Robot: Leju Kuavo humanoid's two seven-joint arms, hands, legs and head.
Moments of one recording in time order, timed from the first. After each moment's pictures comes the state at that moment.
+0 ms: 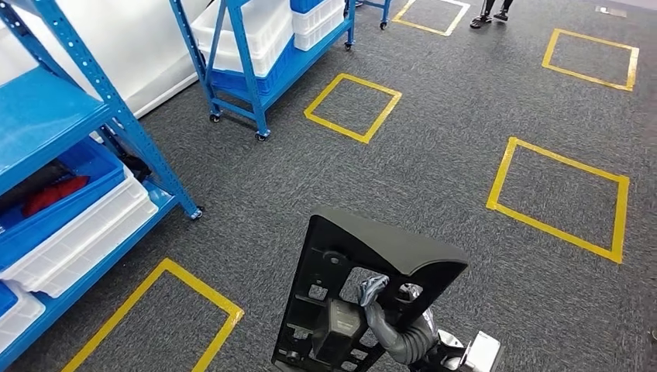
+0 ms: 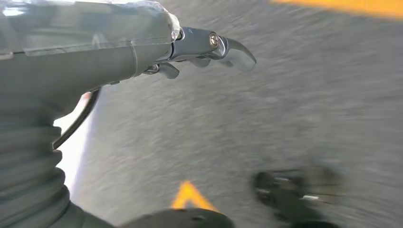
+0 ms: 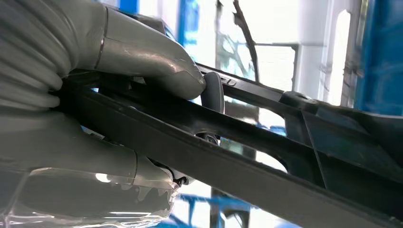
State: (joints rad) left arm -0.09 -0.15 1.08 -0.20 -1.31 0.31 -0.04; right arm 0.15 -0.01 0.25 -1.80 0.02 0.36 -0.68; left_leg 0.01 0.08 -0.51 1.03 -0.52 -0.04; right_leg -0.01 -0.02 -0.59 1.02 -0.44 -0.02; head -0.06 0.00
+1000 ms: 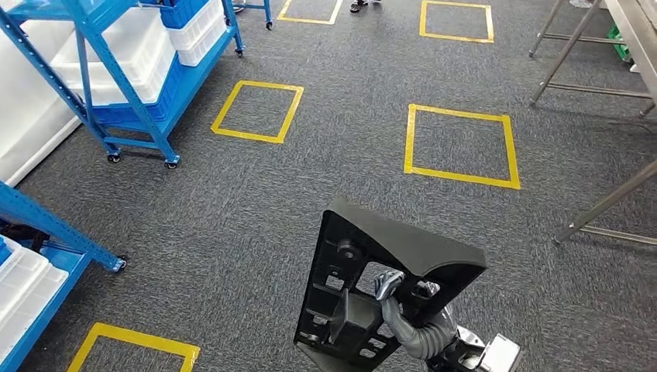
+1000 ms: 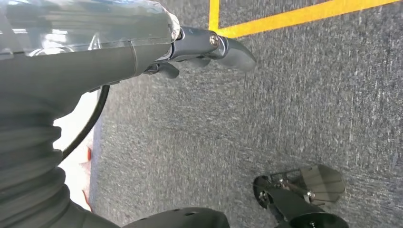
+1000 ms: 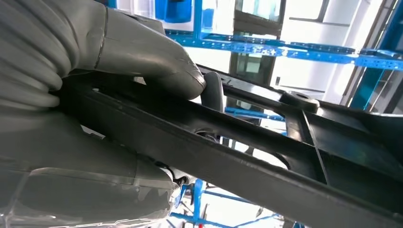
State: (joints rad) left arm -0.10 -0.15 1.03 -0.20 -1.36 0.28 -0.01; right arm 0.17 -0.02 0.17 -1.88 0.09 0.37 -0.65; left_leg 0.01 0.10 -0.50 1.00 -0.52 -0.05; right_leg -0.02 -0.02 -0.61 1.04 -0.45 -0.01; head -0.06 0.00
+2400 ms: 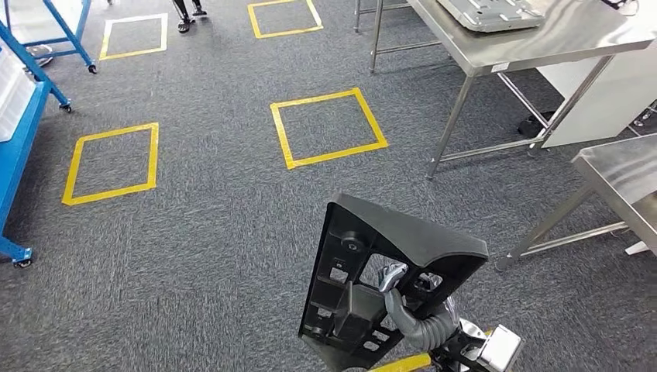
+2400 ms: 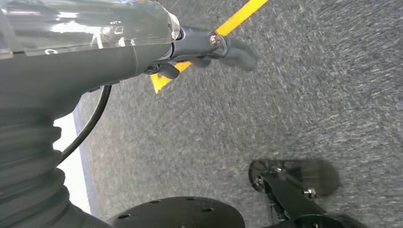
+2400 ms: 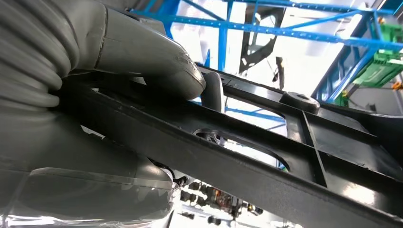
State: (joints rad) left arm -0.11 -0.18 1.03 -0.20 -1.36 0.27 0.02; right arm 0.13 -0.04 0.17 -1.85 0.07 0.36 -0.64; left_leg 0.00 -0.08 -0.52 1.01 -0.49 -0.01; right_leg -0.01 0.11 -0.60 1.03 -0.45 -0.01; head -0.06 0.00
